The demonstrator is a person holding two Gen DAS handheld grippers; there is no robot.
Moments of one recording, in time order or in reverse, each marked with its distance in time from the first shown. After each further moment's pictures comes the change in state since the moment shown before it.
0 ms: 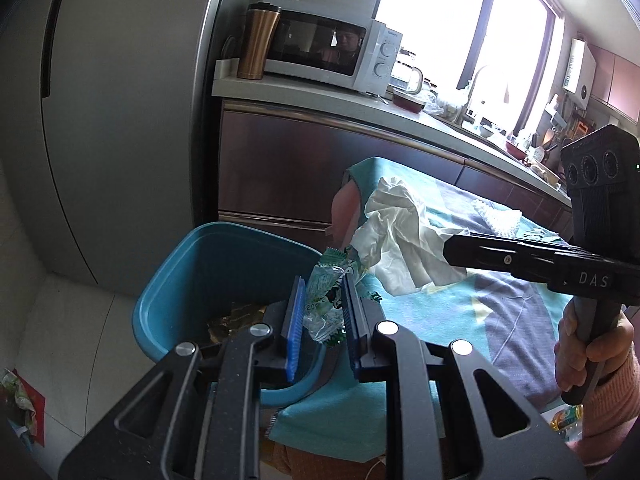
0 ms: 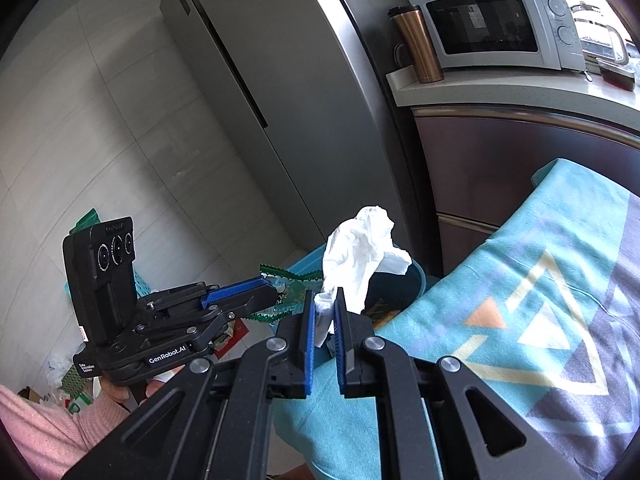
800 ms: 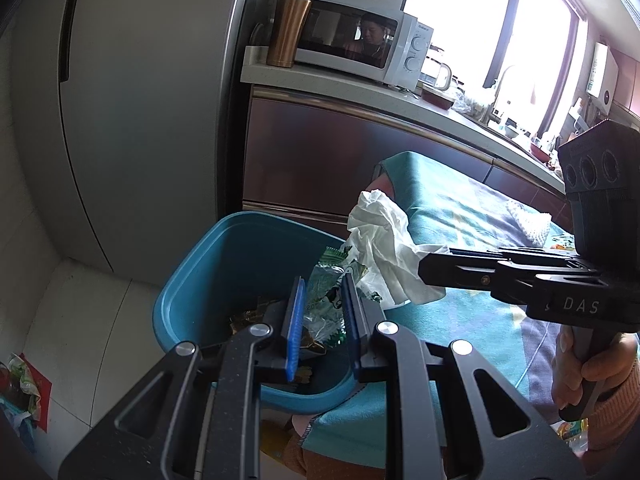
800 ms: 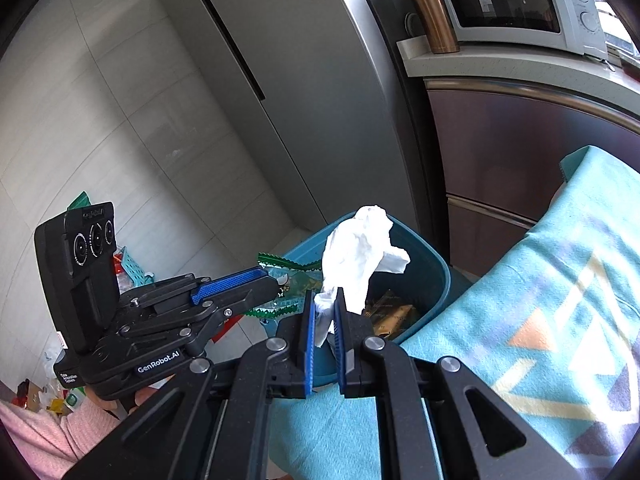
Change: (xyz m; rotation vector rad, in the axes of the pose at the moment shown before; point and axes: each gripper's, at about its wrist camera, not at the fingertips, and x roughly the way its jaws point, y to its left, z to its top) left arm 0.020 0.021 0.001 -0.043 0.029 0.076; right arm 0.054 0.010 0.005 -0.009 0.090 -0.007
